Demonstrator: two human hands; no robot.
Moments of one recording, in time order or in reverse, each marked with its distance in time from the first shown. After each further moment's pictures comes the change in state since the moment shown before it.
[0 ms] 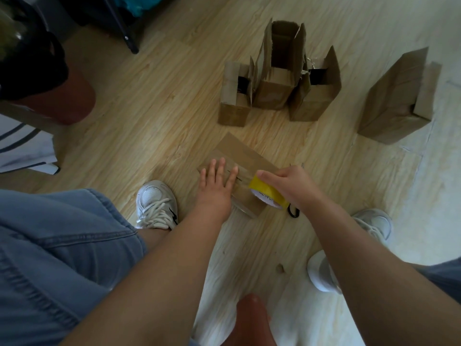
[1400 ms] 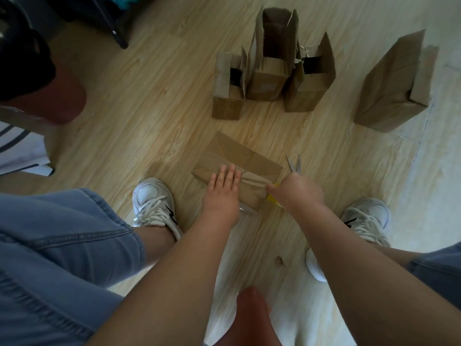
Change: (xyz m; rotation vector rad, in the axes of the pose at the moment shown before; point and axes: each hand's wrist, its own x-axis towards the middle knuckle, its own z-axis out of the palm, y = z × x) left_hand -0.016 0.026 0.002 -0.035 -0.019 0.053; right_hand 0.004 0.027 0.015 -0.583 0.067 0.284
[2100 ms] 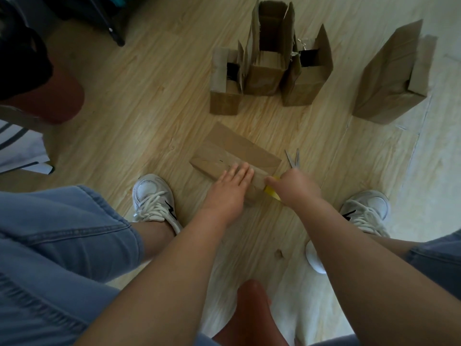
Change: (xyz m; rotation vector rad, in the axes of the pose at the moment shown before) left_hand -0.006 0.005 -0.007 -0.209 0.100 0.212; right_hand 0.008 0.006 0.008 0.150 -0.054 0.025
